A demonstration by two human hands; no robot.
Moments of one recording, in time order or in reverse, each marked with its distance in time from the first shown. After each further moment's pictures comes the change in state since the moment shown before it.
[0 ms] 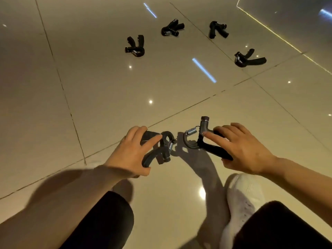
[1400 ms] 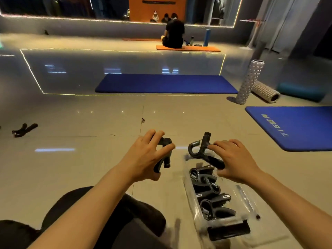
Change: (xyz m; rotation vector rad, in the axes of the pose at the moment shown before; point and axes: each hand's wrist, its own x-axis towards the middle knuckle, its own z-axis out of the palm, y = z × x) left_hand -0.263 0.728 -0.217 0.160 0.268 1.229; right_hand -0.837 -0.385 -0.215 -0.121 0.075 1.407
